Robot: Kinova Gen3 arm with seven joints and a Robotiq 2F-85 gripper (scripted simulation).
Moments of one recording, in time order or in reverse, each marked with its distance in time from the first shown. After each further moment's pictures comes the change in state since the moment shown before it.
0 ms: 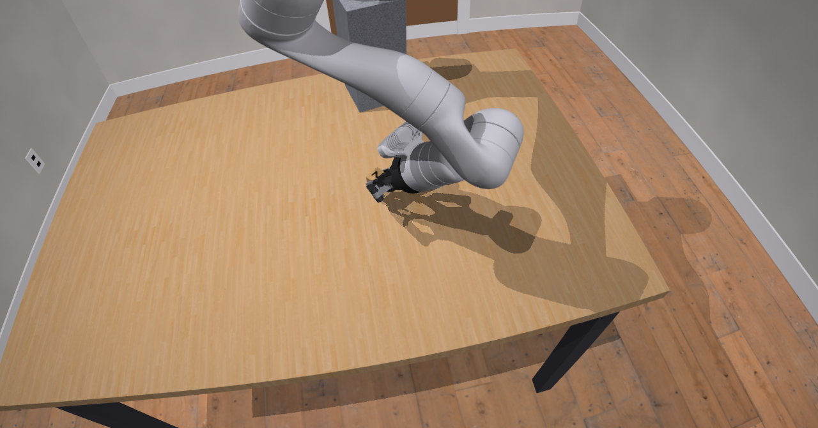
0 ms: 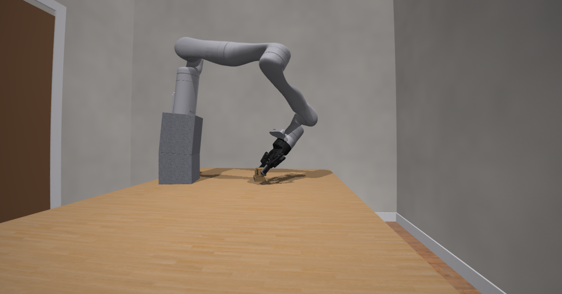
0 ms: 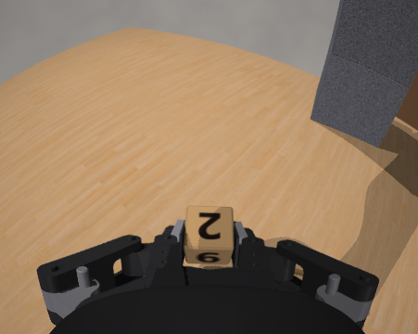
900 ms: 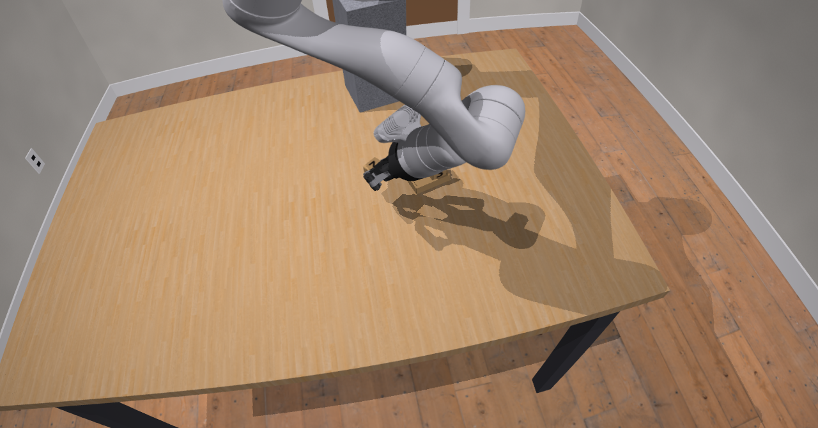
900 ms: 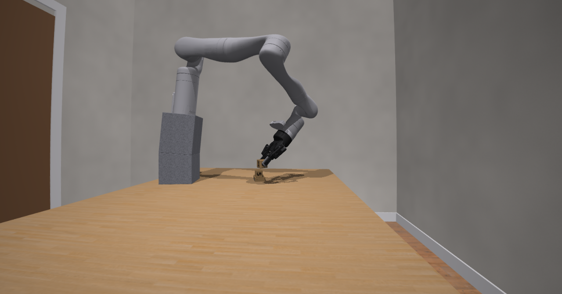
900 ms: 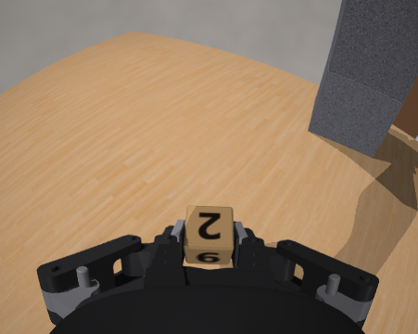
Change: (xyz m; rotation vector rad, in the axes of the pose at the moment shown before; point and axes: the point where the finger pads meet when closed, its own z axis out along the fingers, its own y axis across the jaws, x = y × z) arm 0.022 -0.004 -0.025 0.006 -0.017 0.005
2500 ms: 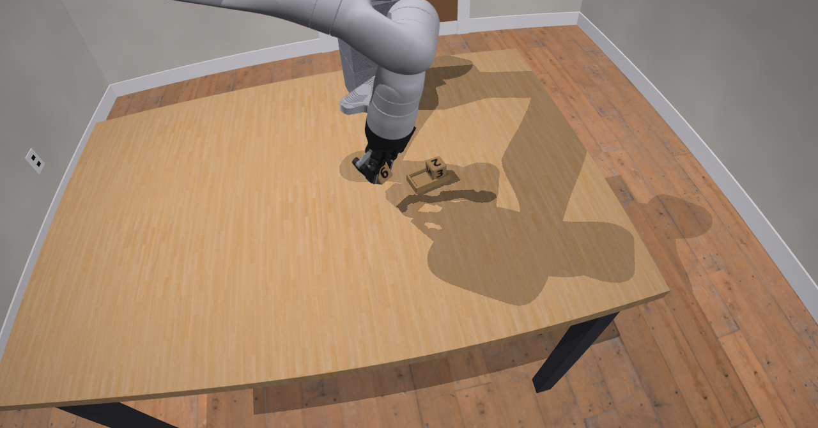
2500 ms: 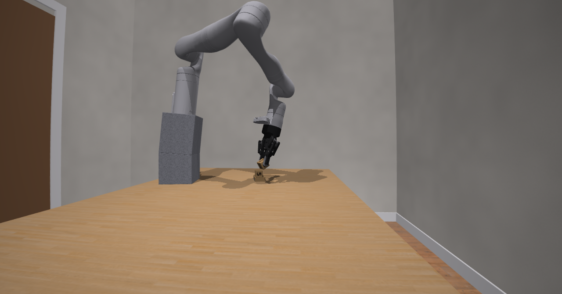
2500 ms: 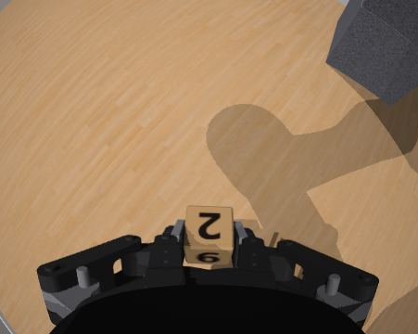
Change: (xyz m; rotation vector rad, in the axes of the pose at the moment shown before) arm 0.000 0.002 -0.002 0.006 -0.492 -0.008
